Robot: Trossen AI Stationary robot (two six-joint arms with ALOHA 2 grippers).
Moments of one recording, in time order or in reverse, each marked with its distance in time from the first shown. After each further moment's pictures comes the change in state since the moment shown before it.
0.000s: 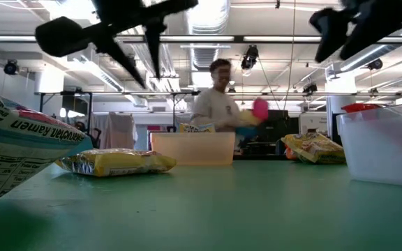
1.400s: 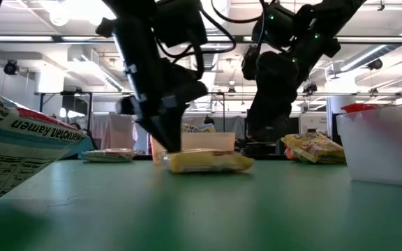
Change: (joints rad) left arm 0.318 -0.004 -0.314 0.561 0.295 1.346; right arm -0.430 0.463 -0.083 0.658 -0.391 0.310
